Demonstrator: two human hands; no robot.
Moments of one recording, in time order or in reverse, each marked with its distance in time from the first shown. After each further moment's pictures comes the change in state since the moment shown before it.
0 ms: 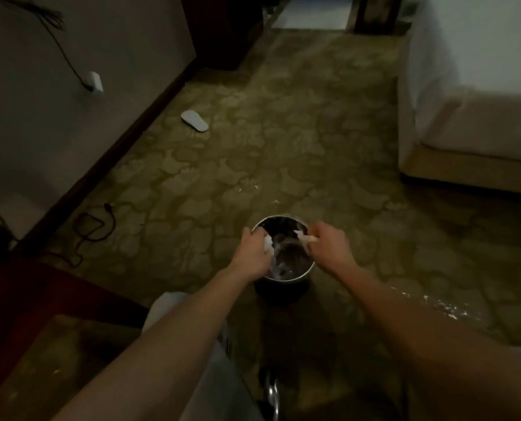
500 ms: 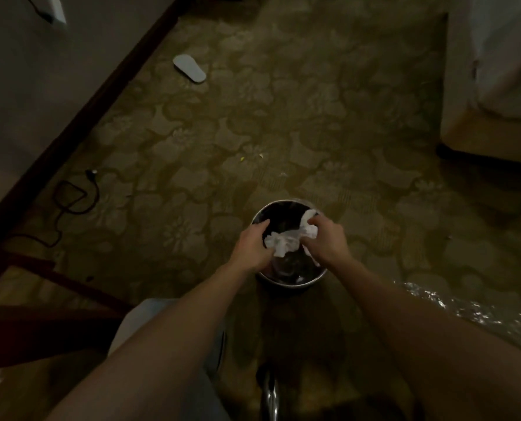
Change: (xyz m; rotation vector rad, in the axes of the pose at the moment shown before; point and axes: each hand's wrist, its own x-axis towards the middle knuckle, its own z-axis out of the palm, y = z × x) left_hand 0.128 -0.068 0.056 -0.100 -0.093 -0.054; right_hand 0.111 0.036 0.088 -0.003 -0.127 0.061
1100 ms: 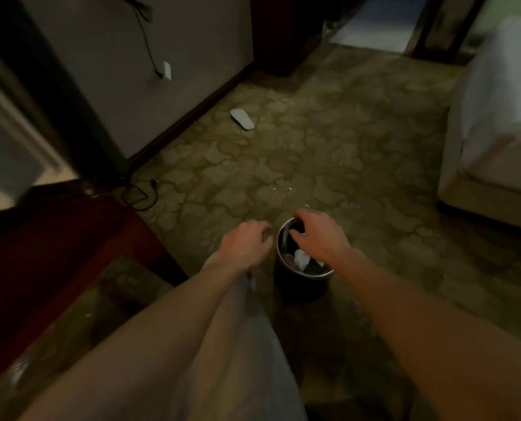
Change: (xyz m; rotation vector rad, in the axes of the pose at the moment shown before) left_hand -0.208 0.016 -0.085 0.283 0.326 0.082; right_hand -0.173 -0.120 -0.062 -0.343 0.041 -0.540
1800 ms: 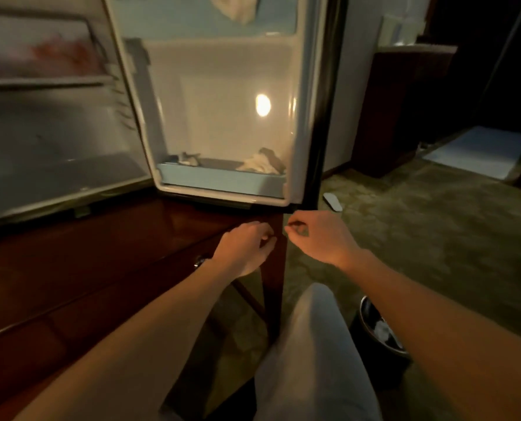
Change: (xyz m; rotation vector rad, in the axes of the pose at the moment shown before) left_hand -0.245 -0.115 -0.184 0.053 0.468 -0.131; right_hand -0.091 -0.288 -0.065 0.026 0.210 -0.652
